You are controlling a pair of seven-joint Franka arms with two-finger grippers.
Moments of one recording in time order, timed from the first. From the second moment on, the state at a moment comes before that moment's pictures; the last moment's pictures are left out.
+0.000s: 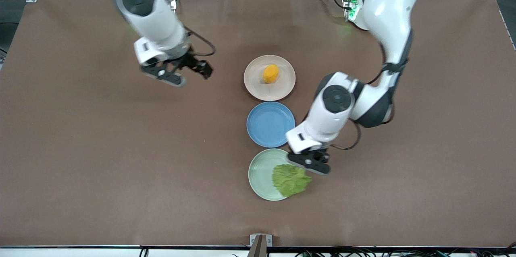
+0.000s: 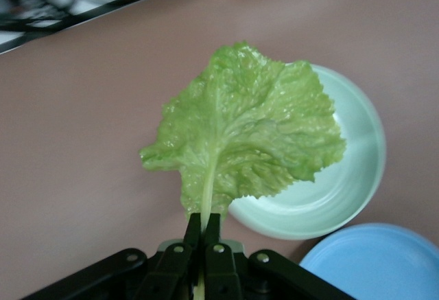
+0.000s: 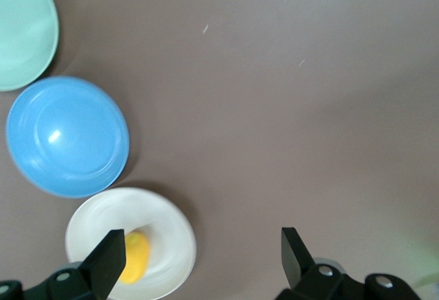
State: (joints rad) left arm -0.40 0.68 -0.07 -1.32 0.11 2.22 -0.15; right arm 0.66 0.06 0.00 -1.90 0.09 1.95 1.06
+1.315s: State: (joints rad) left arm 0.00 0.52 -0.08 -1.86 0.11 2.37 0.04; right arm 1.07 0.58 -0.01 -1.82 -0.03 2.44 1.58
